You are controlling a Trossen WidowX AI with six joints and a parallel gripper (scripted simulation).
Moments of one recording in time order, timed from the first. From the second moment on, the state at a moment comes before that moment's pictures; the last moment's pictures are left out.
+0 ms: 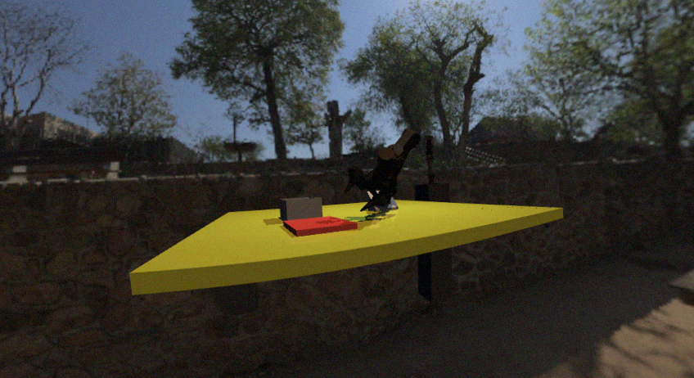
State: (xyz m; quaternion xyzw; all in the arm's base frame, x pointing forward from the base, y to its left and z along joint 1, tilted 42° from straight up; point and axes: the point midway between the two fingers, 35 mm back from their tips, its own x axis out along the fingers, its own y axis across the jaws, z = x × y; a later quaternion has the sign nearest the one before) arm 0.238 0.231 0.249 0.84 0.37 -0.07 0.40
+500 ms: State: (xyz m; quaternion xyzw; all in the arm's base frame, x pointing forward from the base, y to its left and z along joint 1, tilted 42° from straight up) arm 0.230 0.211 0.269 0.84 0.37 -0.07 0.40
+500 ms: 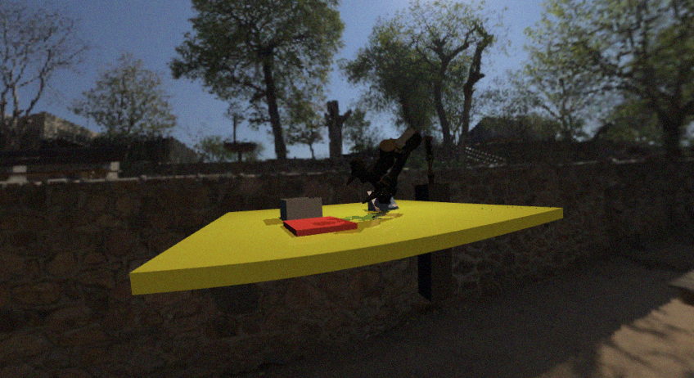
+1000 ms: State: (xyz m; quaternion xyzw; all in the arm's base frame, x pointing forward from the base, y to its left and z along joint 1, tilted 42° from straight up) arm 0.222 0.190 0.289 0.84 0.37 -0.07 0.40
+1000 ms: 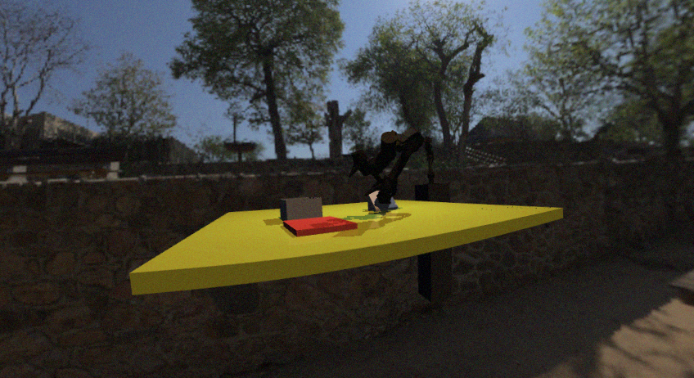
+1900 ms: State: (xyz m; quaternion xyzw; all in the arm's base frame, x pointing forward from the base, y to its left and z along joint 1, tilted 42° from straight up) arm 0.220 0.185 0.293 0.84 0.37 -0.07 0.40
